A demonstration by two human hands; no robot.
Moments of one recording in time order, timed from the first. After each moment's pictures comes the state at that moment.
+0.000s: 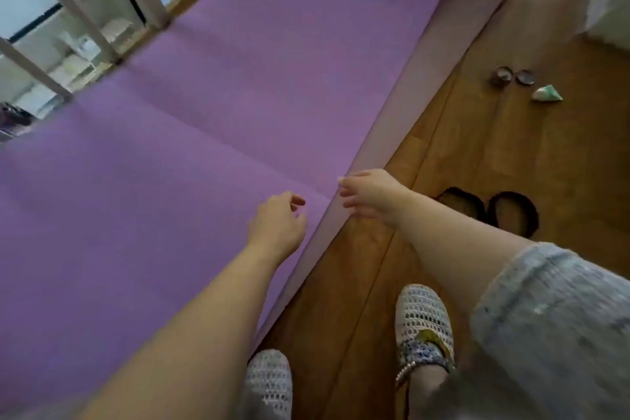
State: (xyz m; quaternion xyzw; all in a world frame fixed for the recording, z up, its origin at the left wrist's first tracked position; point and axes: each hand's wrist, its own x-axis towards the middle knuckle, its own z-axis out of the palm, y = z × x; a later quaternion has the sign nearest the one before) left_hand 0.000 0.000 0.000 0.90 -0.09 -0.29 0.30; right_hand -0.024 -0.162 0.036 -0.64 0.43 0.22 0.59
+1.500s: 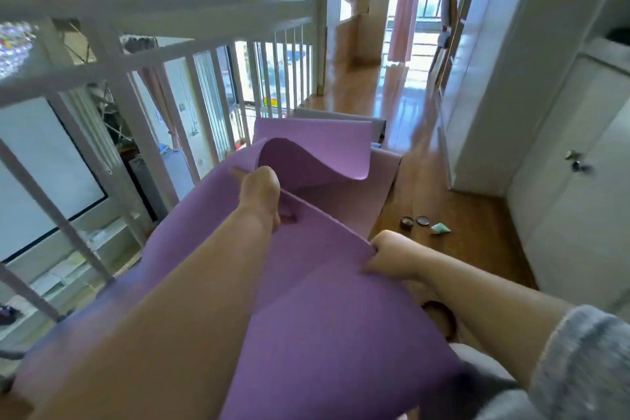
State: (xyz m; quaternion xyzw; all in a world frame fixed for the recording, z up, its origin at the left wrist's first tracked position) left_hand -0.019 -0.064 0.368 0.65 0.09 -0.18 0.74; right_hand -0.145 -0.207 0.307 -0.92 0.24 0.12 0.29
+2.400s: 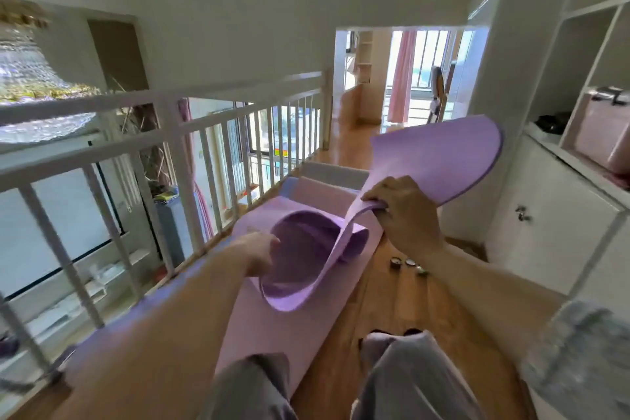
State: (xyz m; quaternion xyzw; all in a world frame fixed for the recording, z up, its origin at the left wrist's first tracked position) left_hand -0.138 0.054 0.443 0.94 -0.32 -0.14 0.04; right_hand -0.259 -0.165 0.459 -0.90 0.02 -0.43 0.06
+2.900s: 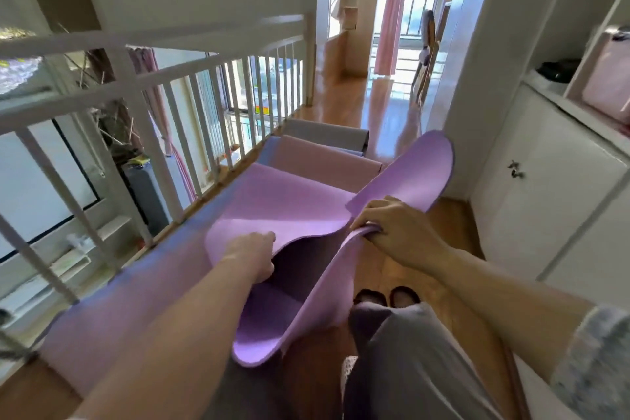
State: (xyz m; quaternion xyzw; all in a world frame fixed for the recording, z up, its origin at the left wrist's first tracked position) left_hand -0.093 0.013 0.334 0.94 -0.32 -0.09 -0.05; right_hand -0.256 -0.189 0.391 -0.97 -0.01 -0.20 0.14
